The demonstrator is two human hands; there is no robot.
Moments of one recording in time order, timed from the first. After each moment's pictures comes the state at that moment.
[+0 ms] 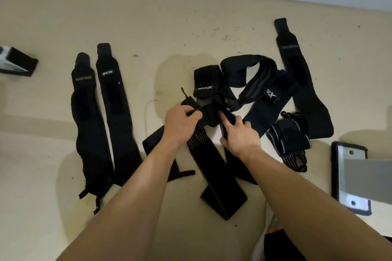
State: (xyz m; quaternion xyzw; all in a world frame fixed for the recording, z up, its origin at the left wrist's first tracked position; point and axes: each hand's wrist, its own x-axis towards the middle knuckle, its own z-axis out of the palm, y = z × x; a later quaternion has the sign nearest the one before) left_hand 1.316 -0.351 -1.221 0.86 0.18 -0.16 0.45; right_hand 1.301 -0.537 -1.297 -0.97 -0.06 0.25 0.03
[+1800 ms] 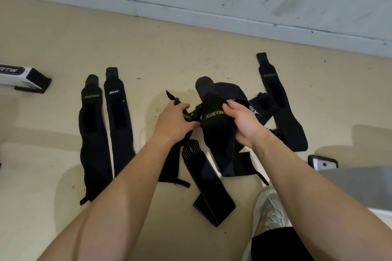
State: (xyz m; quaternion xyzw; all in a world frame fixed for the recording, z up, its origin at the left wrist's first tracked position) left_hand 1.322 -0.340 -1.158 0.93 0.06 -0.16 0.33; right_hand 1.331 -0.541 -1.152 -0.58 0.16 0.25 0.76
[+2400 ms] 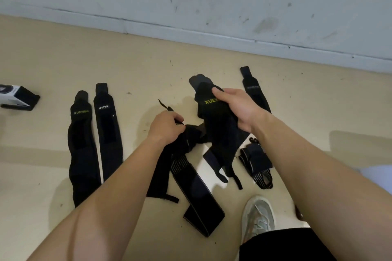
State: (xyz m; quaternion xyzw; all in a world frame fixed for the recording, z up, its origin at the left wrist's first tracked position) left_hand 1.348 -0.352 -1.147 0.93 0.08 -0.16 0.33; right_hand 1.365 -0.564 -1.069 -0.68 0.12 0.24 0.68
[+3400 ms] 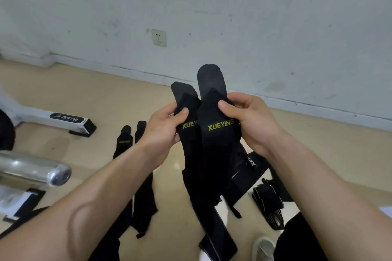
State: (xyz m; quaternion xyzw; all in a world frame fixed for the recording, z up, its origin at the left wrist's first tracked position) left_hand 1.250 -0.308 -0.905 0.65 0.09 -0.04 0.76; right_hand 1.281 -0.501 -0.877 -0.66 -0.05 0.11 0.74
